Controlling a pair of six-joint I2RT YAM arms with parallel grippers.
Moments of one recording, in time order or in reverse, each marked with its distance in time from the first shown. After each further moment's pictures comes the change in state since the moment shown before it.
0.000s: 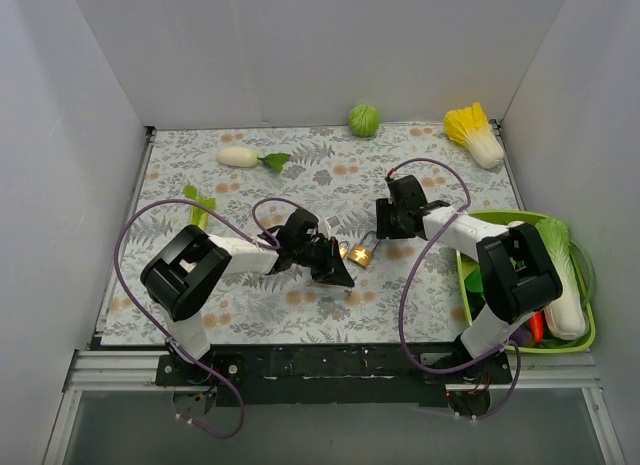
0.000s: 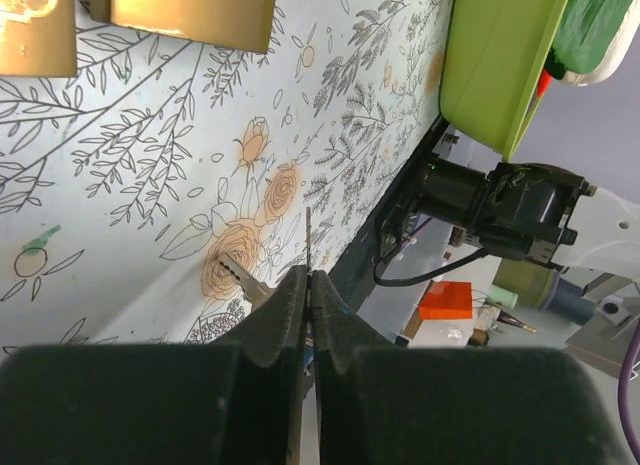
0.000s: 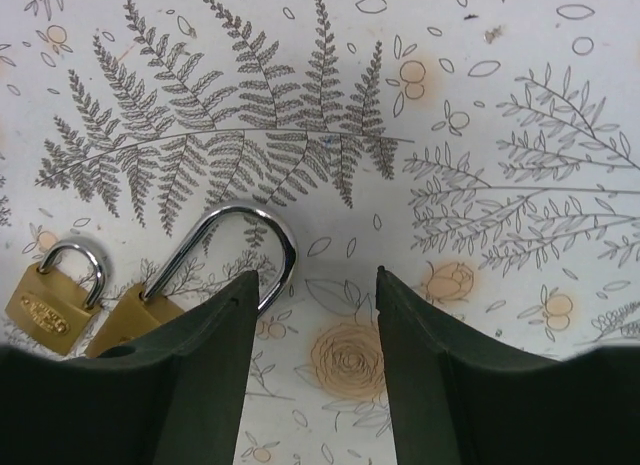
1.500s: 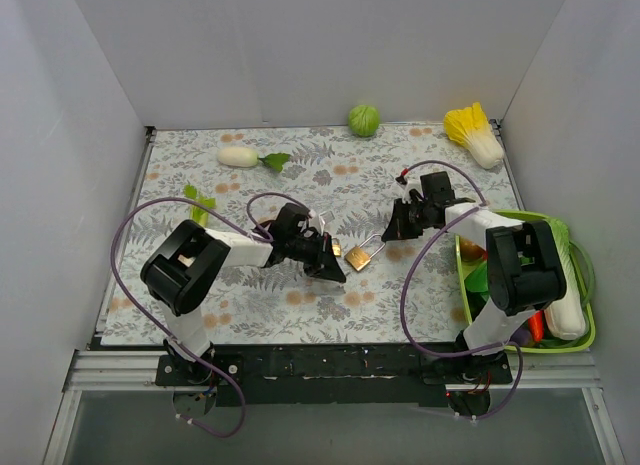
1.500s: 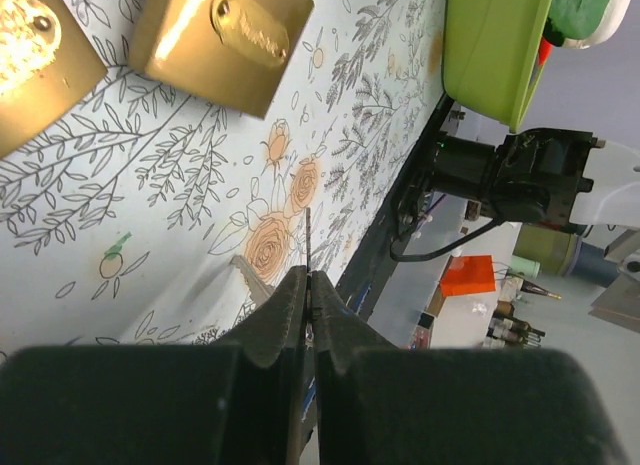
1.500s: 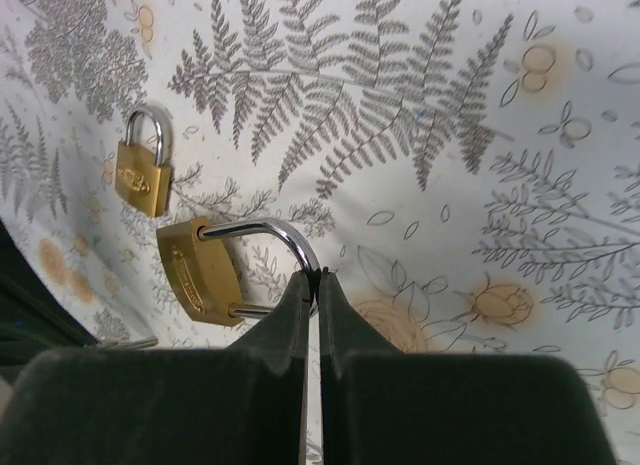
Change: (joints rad) left arm 0.090 0.024 0.001 -0.010 0.108 0.148; right arm -0.213 0.058 0.016 0.001 -0.562 -0.196
